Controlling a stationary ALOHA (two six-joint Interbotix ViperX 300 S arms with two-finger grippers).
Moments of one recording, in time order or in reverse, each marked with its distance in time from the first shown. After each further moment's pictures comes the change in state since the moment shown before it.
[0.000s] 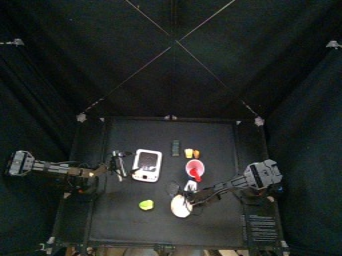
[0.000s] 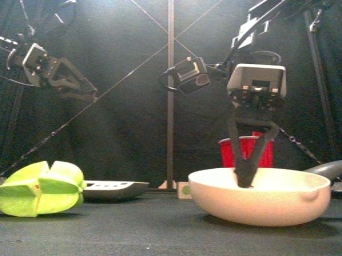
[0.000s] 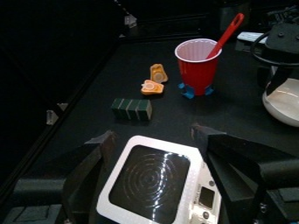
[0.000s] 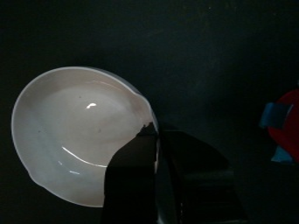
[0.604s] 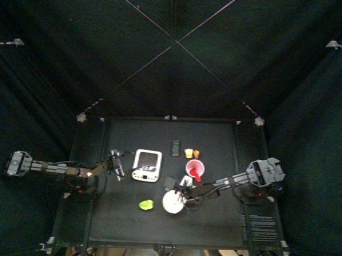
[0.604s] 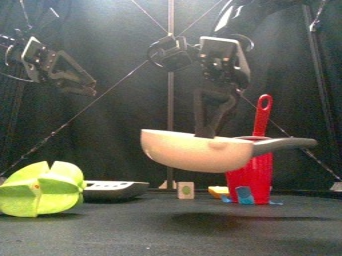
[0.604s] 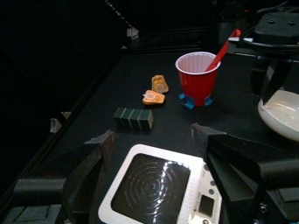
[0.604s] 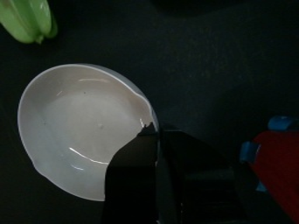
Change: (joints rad) left arm -0.058 -0.075 0.000 0.009 0.002 0.003; right arm -0.118 -0.041 -0.118 -0.035 -0.066 0.000
